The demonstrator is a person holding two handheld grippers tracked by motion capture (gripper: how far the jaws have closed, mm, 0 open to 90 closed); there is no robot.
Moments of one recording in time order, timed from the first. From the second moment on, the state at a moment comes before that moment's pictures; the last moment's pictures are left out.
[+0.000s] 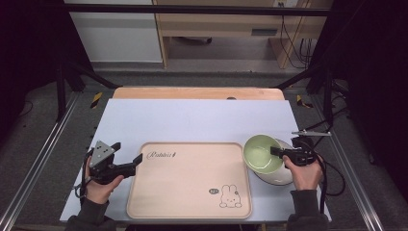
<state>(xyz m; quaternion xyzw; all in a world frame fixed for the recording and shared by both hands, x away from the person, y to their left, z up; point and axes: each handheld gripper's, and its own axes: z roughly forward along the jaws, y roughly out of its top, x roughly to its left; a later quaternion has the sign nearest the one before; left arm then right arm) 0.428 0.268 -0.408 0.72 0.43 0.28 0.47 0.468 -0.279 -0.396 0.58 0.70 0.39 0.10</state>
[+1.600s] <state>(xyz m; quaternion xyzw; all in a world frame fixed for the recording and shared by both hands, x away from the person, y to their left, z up) 0.428 0.267 -0.408 0.72 0.43 0.28 0.47 0.474 -0.195 -0.385 0.50 0.77 0.40 0.07</state>
